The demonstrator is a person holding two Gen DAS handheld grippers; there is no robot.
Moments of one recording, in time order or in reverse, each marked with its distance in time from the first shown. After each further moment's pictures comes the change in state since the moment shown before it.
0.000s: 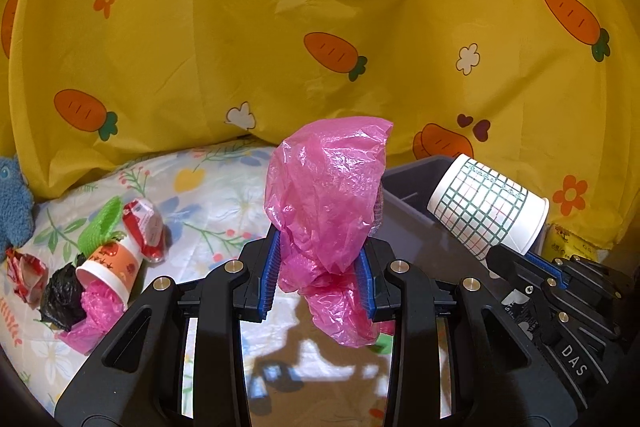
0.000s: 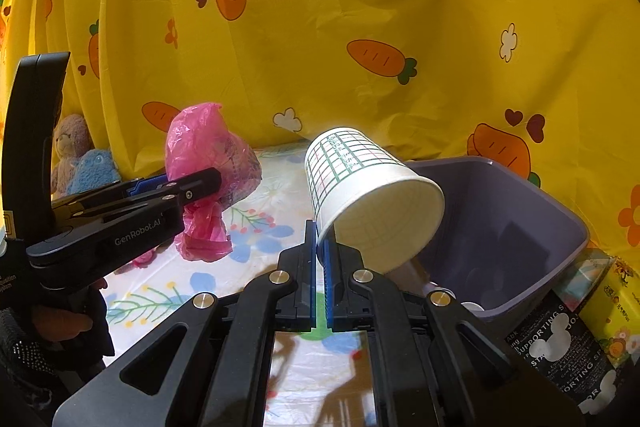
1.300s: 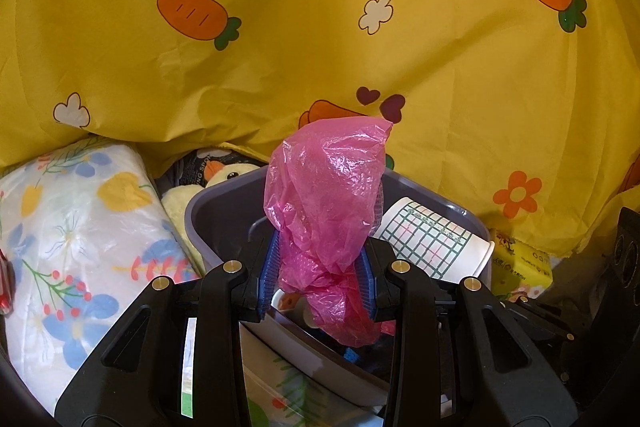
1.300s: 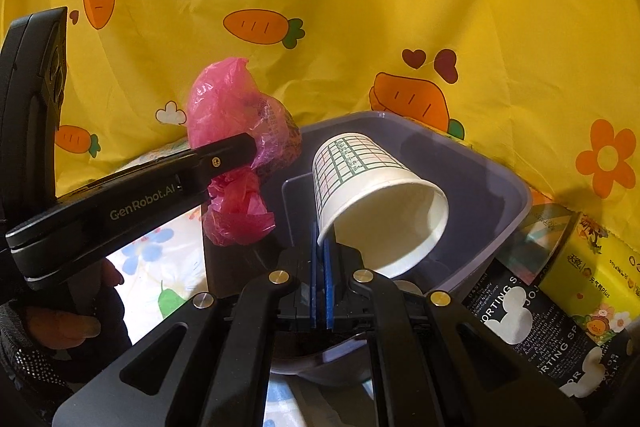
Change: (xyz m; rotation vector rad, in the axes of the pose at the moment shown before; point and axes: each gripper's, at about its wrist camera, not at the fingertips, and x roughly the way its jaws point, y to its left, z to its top) left arm 0.116 -0.100 0.021 0.042 0.098 -0.337; right arm 0.036 -0.095 -0.008 0.166 0.098 -0.188
